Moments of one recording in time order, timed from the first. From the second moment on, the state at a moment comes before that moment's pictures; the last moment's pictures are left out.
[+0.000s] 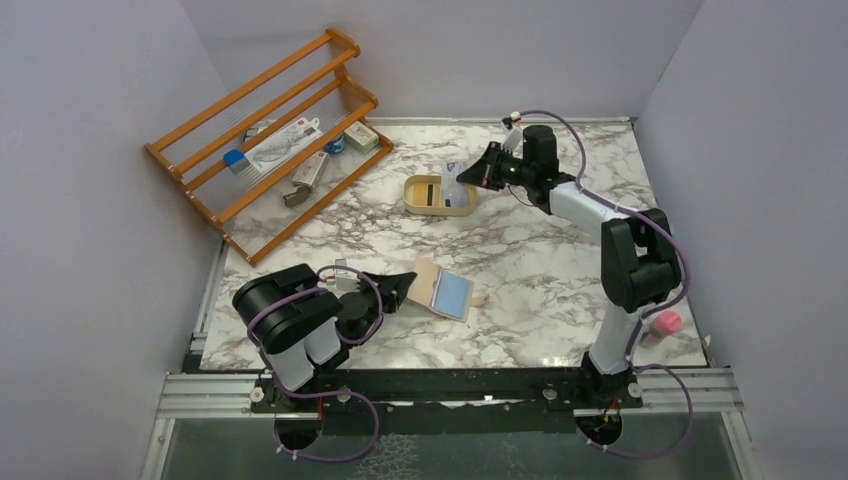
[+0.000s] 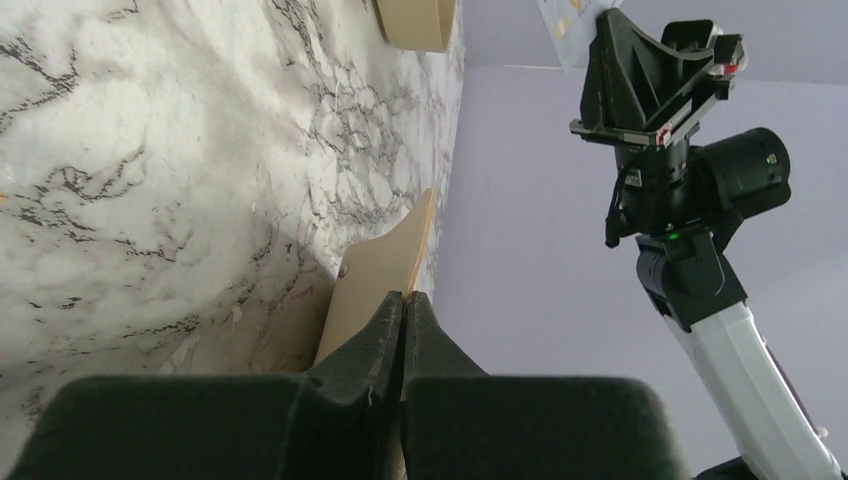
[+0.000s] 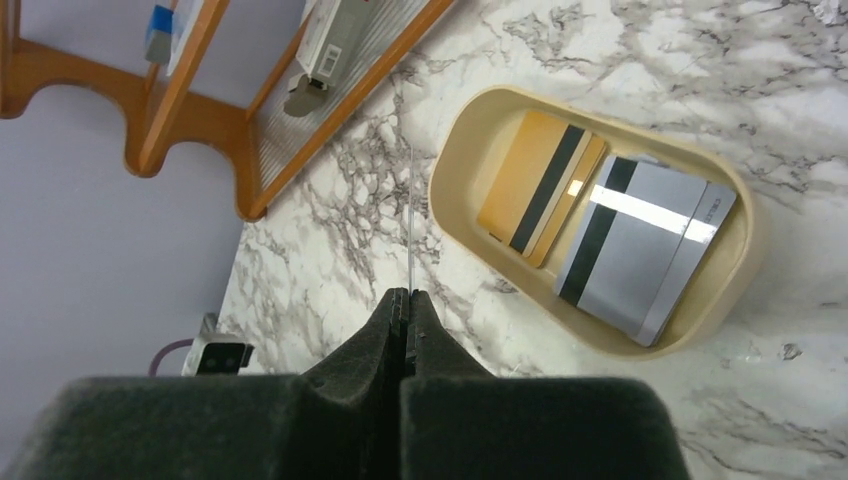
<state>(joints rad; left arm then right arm) -0.83 1.71 0.02 1.53 -0.33 -1.59 0.30 1.84 1.24 0.20 -0.64 0.61</state>
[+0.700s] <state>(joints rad) -0.82 1.54 0.03 1.49 -0.33 -1.46 0.26 2.06 1.38 0.13 -0.61 0.54</state>
